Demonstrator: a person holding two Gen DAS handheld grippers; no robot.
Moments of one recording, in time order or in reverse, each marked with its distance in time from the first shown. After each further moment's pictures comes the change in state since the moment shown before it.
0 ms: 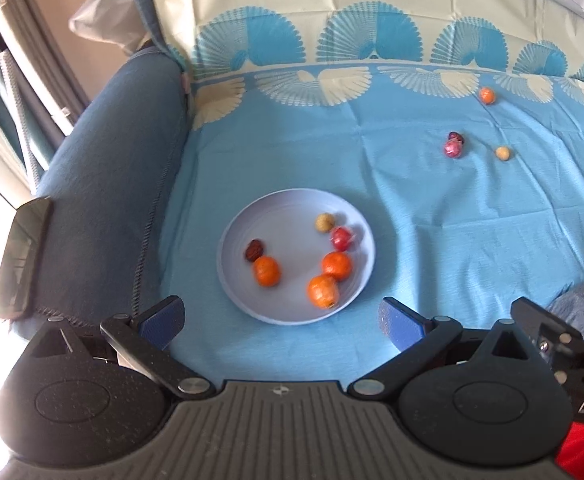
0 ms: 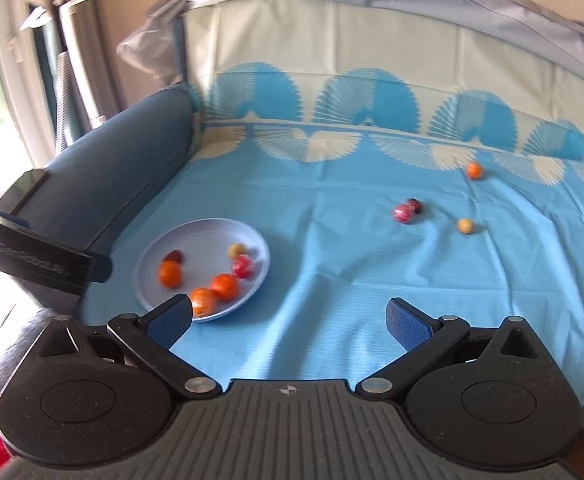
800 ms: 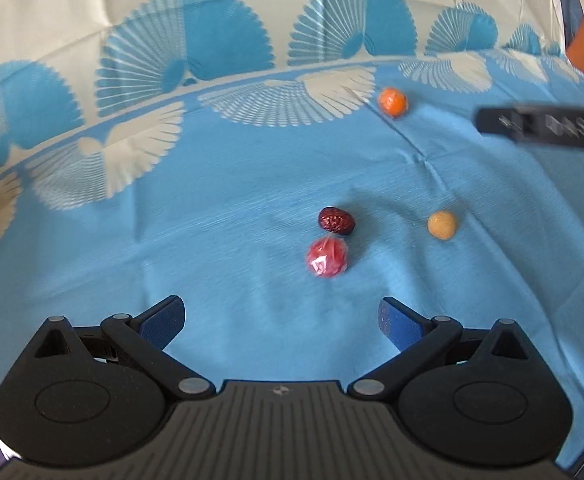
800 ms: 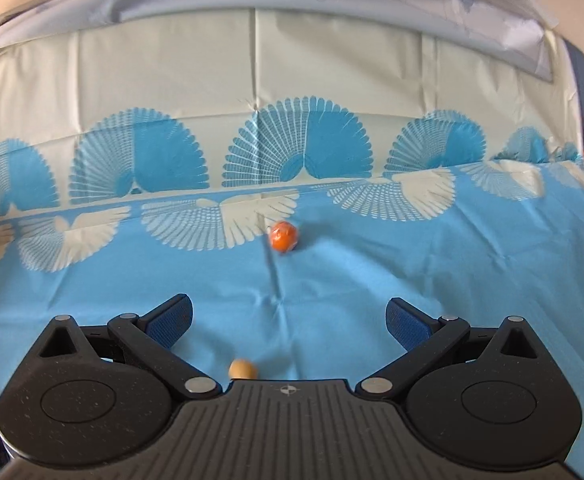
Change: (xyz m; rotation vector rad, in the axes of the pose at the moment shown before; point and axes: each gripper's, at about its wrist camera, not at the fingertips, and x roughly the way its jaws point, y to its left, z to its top) left arm 0.243 -0.213 0.162 0.231 -0.084 -0.237; right arm 0.235 -0.272 0.114 0.167 -0.116 -0.286
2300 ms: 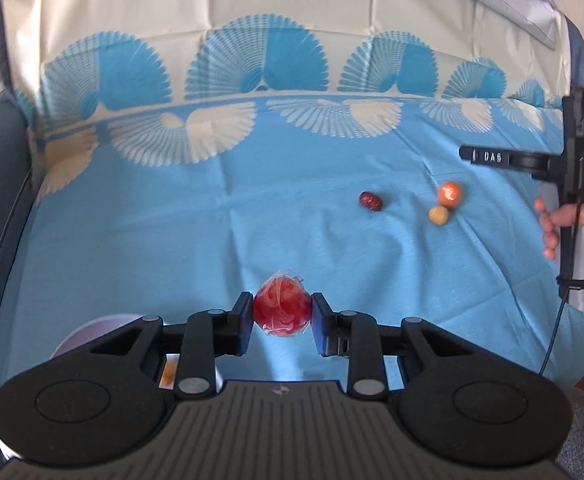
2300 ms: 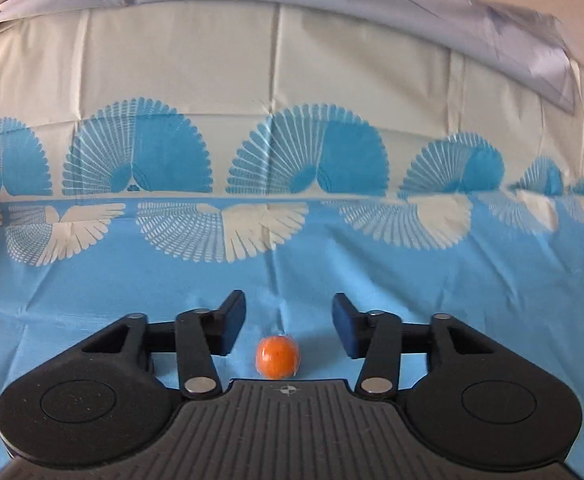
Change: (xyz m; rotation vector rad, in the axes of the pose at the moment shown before) left arm -0.136 0.070 -0.077 -0.177 -0.048 -0.008; right arm 0.004 0.013 -0.005 -0.070 0.001 -0.013
